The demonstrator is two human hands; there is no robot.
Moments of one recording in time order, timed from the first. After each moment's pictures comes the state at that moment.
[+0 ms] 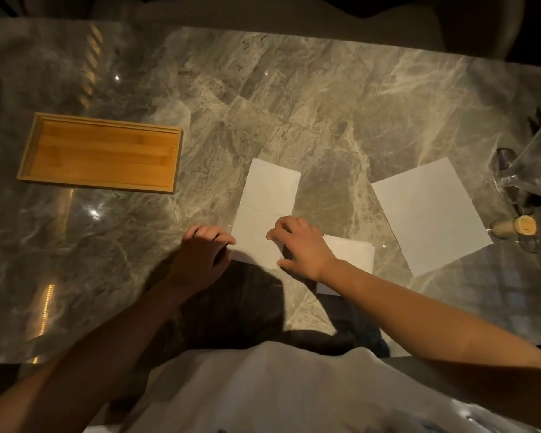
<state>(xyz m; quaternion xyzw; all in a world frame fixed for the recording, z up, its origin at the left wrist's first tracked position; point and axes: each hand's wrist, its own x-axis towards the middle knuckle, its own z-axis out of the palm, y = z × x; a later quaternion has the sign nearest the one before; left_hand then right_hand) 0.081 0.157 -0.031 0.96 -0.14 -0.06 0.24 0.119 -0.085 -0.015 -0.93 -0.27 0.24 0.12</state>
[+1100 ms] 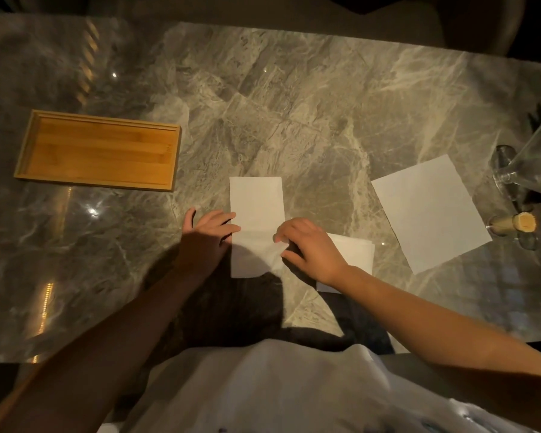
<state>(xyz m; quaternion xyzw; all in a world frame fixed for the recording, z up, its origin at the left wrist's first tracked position) 0.095 0.147 -0.033 0.98 -0.10 -0.01 0.19 0.112 -0.101 -0.006 -0.91 -0.26 0.19 0.26</state>
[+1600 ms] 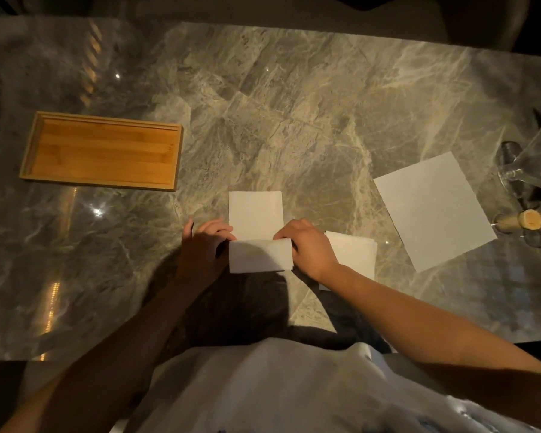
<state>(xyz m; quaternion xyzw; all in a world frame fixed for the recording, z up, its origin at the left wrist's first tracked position) 0.080 0.146 -0.027 0.97 -0.04 -0.09 0.23 0.110 -0.084 -0.015 -0.93 -0.17 0.20 0.27</state>
